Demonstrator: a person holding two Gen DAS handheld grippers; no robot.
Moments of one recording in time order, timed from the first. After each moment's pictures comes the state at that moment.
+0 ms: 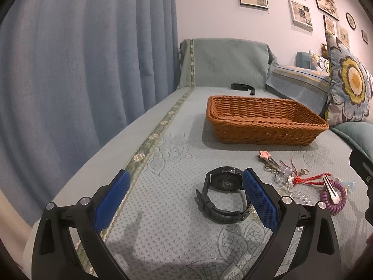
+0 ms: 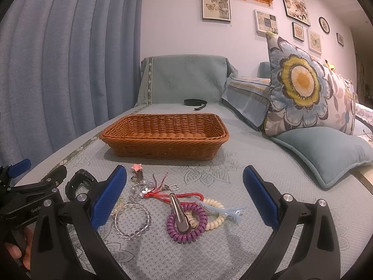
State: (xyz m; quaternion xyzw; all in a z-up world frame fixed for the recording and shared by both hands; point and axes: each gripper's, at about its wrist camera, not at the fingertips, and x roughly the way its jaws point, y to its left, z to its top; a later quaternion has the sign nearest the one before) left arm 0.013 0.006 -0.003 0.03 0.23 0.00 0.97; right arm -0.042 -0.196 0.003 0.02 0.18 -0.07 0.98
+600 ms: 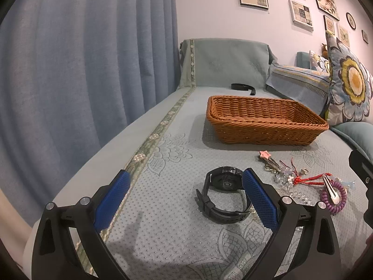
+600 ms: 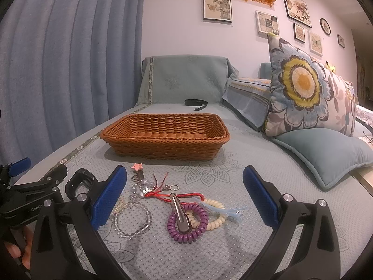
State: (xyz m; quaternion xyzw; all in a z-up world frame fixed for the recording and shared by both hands) left arm 0.012 0.003 -0.004 0.03 0.23 0.00 0.97; right arm -0.044 -0.194 0.003 0.02 0.18 -0.07 0.98
